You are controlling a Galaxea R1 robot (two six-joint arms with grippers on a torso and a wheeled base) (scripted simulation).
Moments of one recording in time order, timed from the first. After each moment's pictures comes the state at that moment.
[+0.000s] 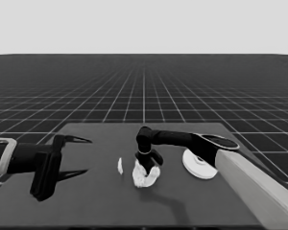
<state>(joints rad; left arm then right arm) -0.34 1.75 -0.42 0.31 0.68 0.35 -0.11 3.08 -1.76 -0.28 -1.50 2.32</state>
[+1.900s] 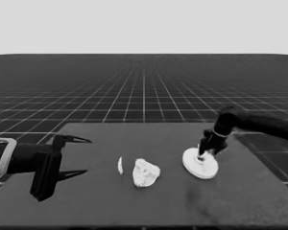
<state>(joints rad) -0.34 1.75 -0.42 0.31 0.68 0.35 0.09 2.27 -1.42 -0.08 -1.44 0.72</state>
